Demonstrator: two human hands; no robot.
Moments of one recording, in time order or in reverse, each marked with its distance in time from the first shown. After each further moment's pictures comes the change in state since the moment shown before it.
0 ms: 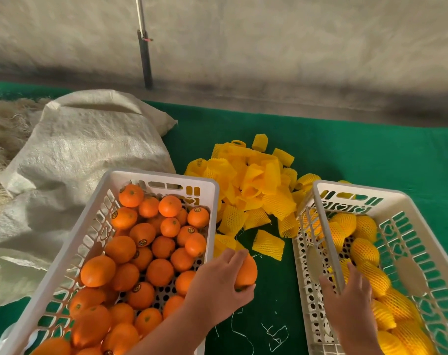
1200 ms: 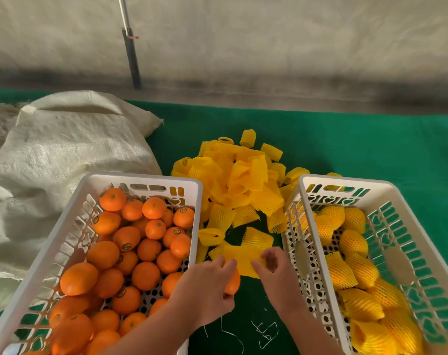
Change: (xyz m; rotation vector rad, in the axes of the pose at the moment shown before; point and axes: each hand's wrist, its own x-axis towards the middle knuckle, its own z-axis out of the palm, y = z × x) left_hand 0.012 -0.002 0.011 0.232 -0.263 0.112; right_hand -0.011 -0.066 0.052 0.566 -0.230 -0.328
